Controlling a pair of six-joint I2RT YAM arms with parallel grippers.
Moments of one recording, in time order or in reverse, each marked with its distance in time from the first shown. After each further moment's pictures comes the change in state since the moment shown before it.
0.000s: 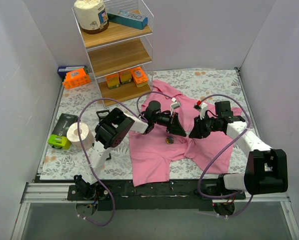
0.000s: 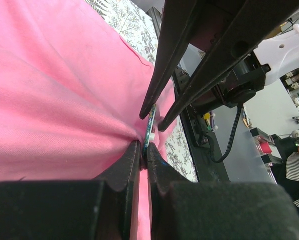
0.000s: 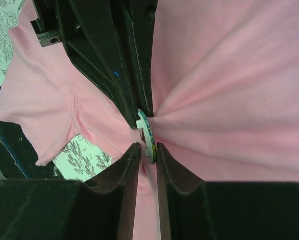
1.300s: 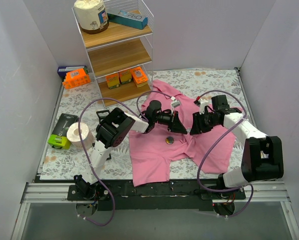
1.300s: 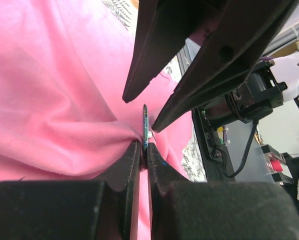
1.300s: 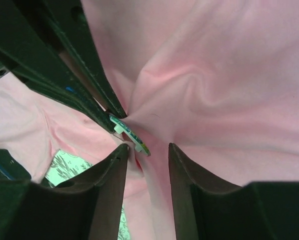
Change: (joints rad) left arm 0.002 0.021 0.027 -0.038 -0.085 0.006; right arm 0.008 0.143 0.109 -0.028 0.206 0.172
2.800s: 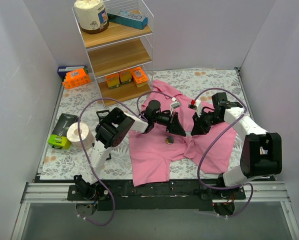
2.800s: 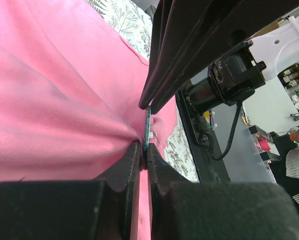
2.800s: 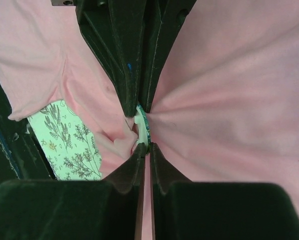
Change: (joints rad) left arm 0.005 -0.006 -0.008 0.036 0.105 -0.011; right arm -0.006 0.043 0.119 -0.269 -0.225 -0.606
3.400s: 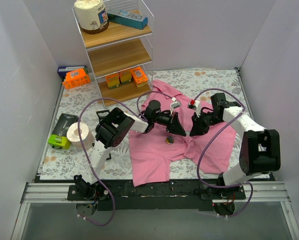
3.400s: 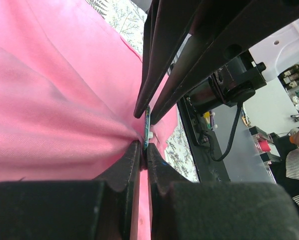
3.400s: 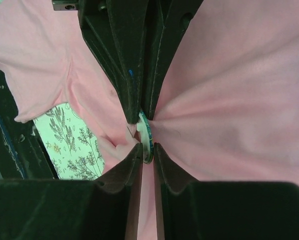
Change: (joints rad) left arm 0.000 0.000 0.000 -0.001 0.003 0.000; right arm 0.000 0.034 0.000 0.008 -0.032 0.002
